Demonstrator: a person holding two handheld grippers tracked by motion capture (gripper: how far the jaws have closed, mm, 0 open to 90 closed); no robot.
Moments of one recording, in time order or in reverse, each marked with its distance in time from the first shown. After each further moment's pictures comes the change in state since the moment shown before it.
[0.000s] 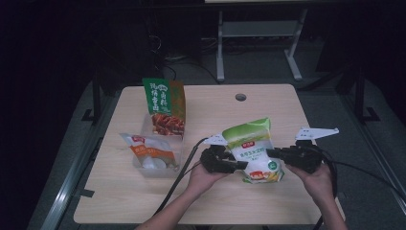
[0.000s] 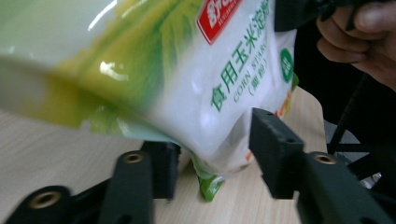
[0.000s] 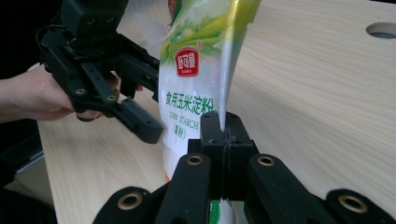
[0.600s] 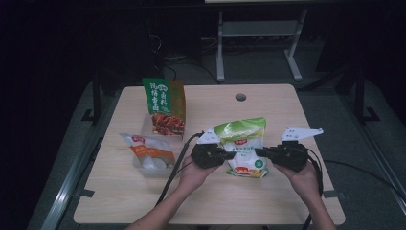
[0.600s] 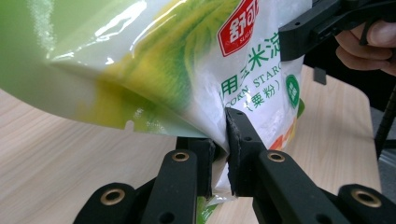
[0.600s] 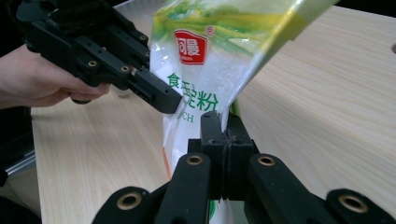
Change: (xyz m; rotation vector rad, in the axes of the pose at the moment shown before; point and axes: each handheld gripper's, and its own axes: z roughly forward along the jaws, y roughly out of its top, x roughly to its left) left arm -0.003 0.006 -0.034 -0.014 0.180 0.130; right arm 0.013 0.007 0.030 -0.020 0.021 -0.062
